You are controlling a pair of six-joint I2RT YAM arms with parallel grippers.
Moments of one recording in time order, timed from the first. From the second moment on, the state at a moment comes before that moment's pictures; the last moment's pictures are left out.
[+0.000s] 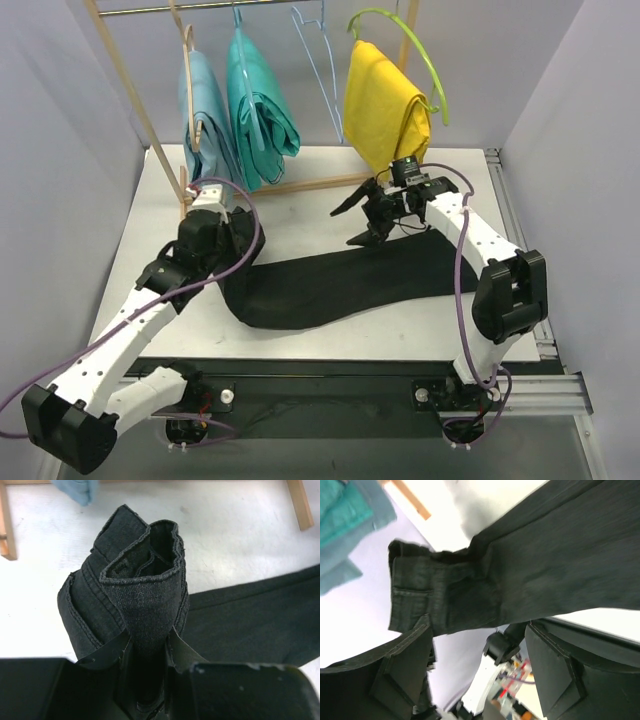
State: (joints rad) left arm -0.43 0.98 0.90 -0.44 -0.24 -0.41; right arm 0.33 1.70 1.40 -0.69 -0.60 1.19
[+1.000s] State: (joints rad) left arm -1.10 1.40 1.14 -0.45 -0.69 -0.32; right arm 0.49 1.70 1.25 -0.53 -0.68 1.30
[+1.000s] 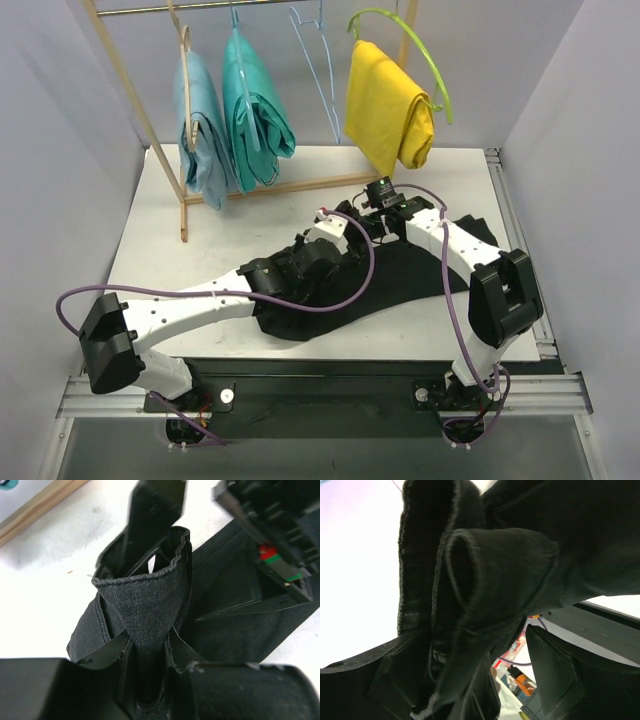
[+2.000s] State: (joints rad) left arm -0.99 1.32 1.09 -0.20 -0.21 -0.53; right arm 0.27 1.40 1.18 -0.83 -0.72 0.62
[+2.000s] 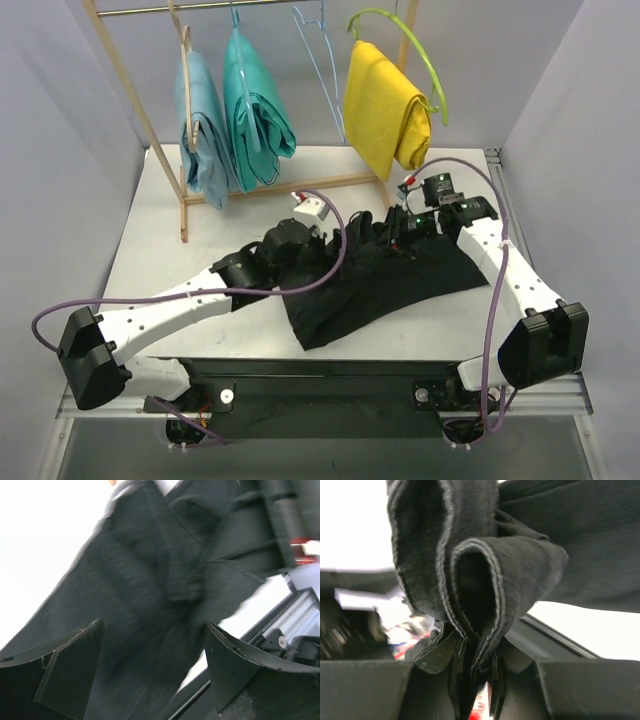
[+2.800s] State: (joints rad) left arm -0.72 1.47 0.93 -0.29 -0.02 -0.53; right arm 0.02 1.44 1.42 -1.14 -0.19 0.04
